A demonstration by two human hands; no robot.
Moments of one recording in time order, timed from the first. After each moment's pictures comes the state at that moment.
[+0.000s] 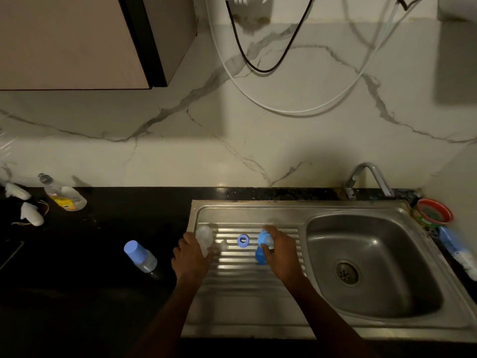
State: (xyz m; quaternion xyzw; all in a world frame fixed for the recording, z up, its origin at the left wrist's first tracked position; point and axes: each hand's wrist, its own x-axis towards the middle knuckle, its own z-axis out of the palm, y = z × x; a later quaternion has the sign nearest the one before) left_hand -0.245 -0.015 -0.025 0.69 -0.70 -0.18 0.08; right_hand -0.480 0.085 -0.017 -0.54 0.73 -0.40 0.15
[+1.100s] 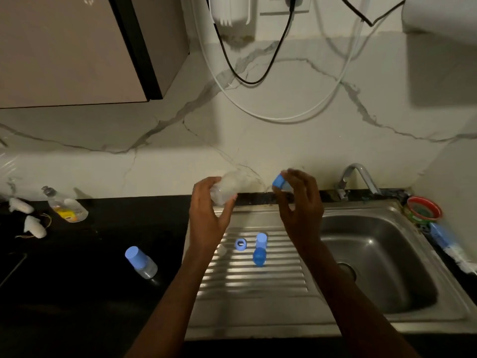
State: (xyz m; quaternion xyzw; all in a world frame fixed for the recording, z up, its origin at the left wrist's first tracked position) left_hand -0.307 -0.010 0.129 0.38 -0.75 -0.22 0.50; right_hand -0.504 0.079 0.138 -0.55 0.62 -0.52 -0.18
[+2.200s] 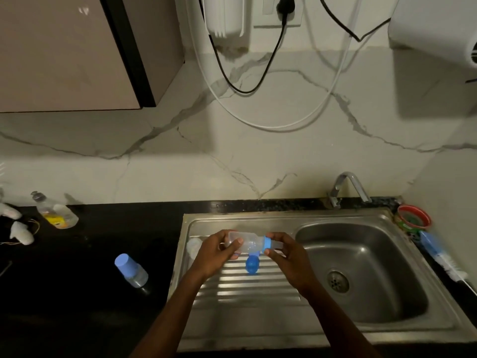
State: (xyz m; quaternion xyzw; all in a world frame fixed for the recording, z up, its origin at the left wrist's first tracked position) left_hand -0.306 0.015 0.067 0.42 -0.68 -0.56 0.22; right_hand -0.512 0.135 0.039 -0.48 0.66 -0.50 0.29
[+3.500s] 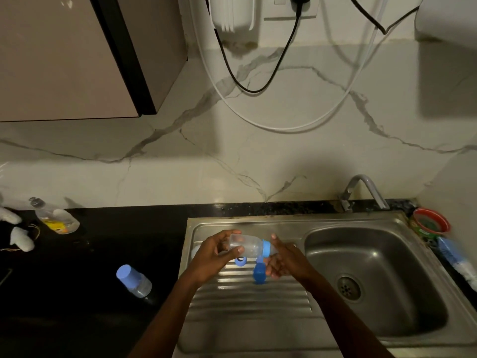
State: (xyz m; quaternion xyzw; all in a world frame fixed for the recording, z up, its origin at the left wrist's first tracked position) left_hand -0.293 -0.029 0.057 0.37 -0.69 -0.59 0.22; right_hand -0.512 0.081 0.046 -0.34 0.66 -0.42 0.52
